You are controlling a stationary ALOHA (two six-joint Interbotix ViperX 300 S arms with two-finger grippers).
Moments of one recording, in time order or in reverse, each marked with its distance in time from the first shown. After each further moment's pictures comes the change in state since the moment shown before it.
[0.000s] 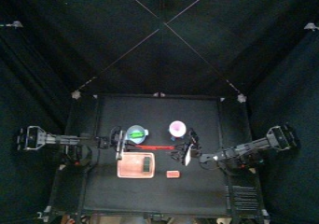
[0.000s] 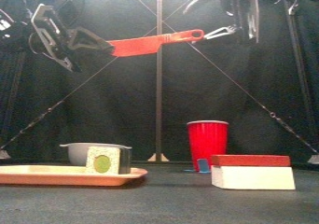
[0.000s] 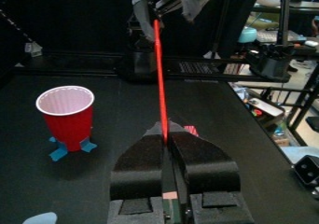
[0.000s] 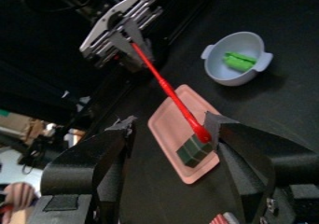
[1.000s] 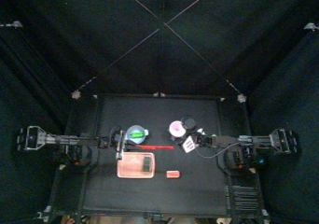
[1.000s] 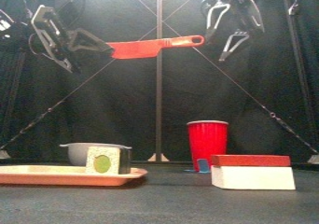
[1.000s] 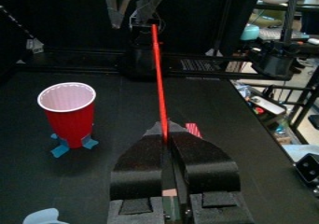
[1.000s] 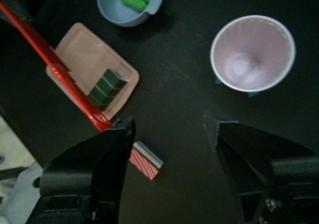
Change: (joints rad) left arm 0.002 -0.002 0.002 -0.002 0.012 0.000; right arm -0.295 -0.017 -0.291 1.308 0.362 -1.477
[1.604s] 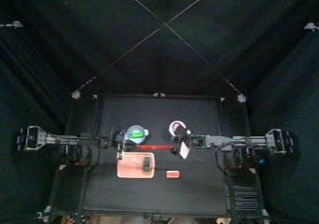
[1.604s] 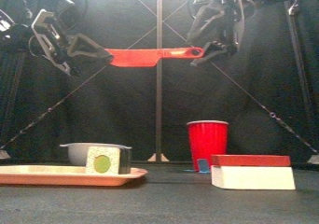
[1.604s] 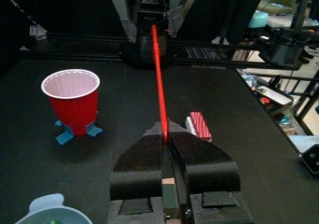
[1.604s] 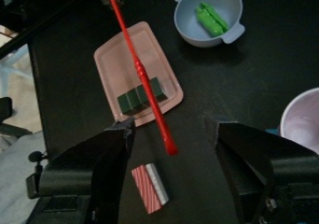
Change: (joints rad) left arm -0.002 0.002 0.000 0.002 0.055 0.000; right arm -0.032 0.074 0.138 0.179 -0.453 -0.456
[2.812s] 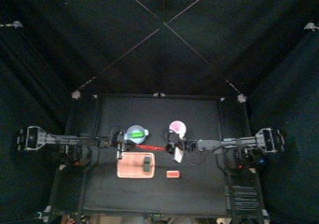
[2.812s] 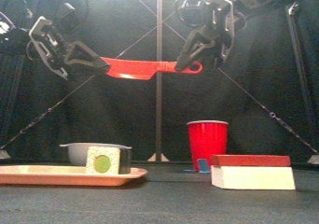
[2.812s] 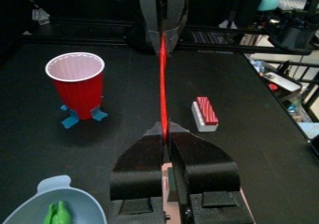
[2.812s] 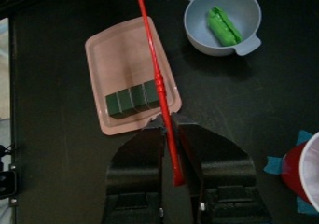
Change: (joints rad) left arm 0.005 -0.002 0.017 0.015 0.046 0.005; right arm 0.032 0.126 0.011 -0.130 -0.132 -0.008
